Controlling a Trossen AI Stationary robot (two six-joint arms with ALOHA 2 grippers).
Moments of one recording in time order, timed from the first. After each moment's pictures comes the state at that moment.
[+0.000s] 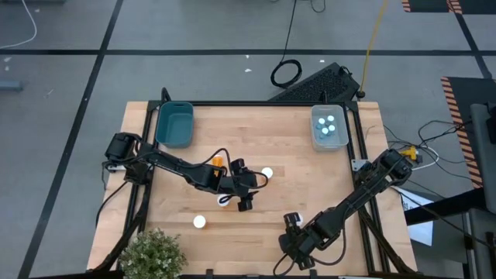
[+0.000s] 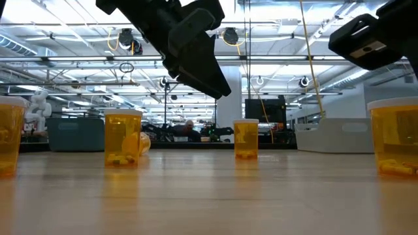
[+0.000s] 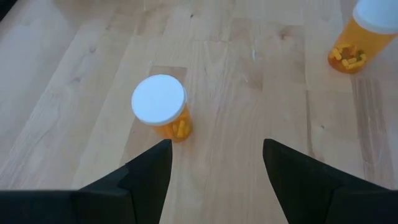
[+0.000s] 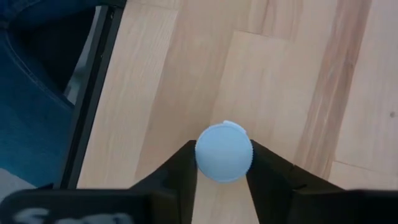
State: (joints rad) left arm -0.23 1.80 1.17 -0.17 -0.34 -0.21; right arm 0.70 1.83 1.21 -0.53 0.07 0.46
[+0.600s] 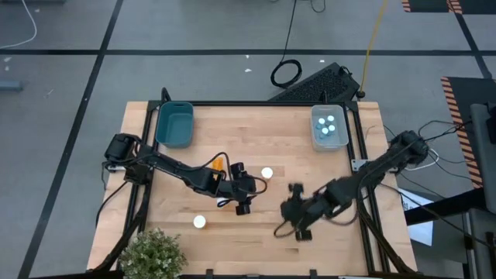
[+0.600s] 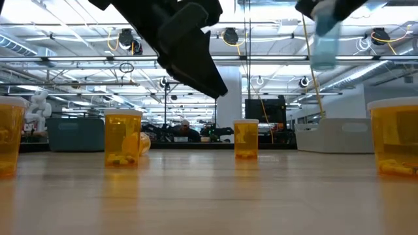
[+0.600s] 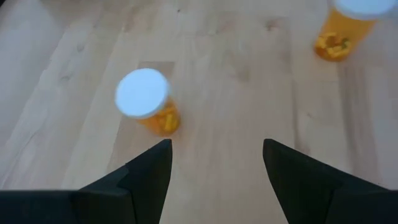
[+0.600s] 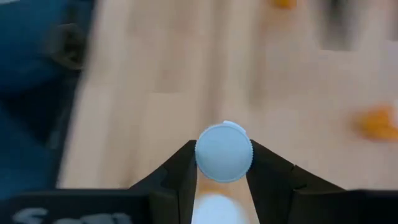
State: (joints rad) left arm -0.26 1.80 1.17 -0.19 -0.34 -0.20; right arm 0.54 1.55 1.21 -0.70 0.17 0.43
